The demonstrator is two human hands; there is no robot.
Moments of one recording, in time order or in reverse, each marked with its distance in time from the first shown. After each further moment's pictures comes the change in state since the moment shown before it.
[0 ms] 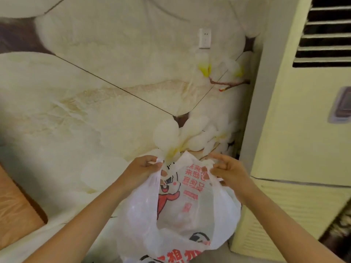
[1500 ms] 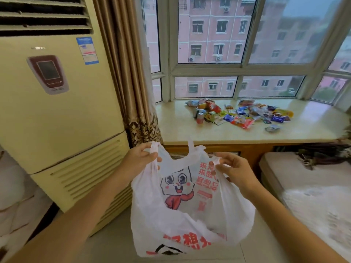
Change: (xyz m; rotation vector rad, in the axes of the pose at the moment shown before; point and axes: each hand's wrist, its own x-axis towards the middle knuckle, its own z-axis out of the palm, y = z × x) left_hand -0.148 0.199 0.655 -0.132 -0.870 0.210; right_hand -0.501 0.089 -0.504 -0.087 1.037 0.278
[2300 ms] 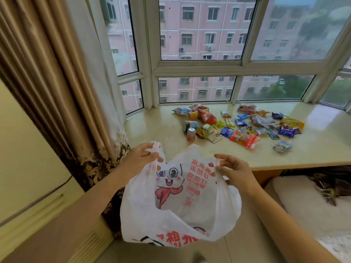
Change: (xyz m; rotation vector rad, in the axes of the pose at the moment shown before) left_hand 0.436 -0.010 0.056 0.005 -0.132 -0.046; right_hand 0.408 0.027 -0.068 0.108 0.008 0.117
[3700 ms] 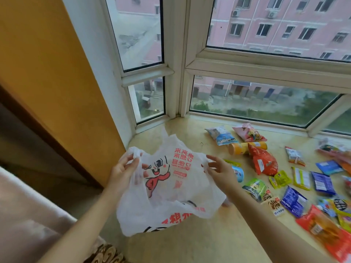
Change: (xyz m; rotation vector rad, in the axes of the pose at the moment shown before) left_hand 0.472 -0.062 -0.144 -0.344 0.522 -0.209; right_hand 0.618 -0.022 0.143 -0.299 -0.213 -0.032
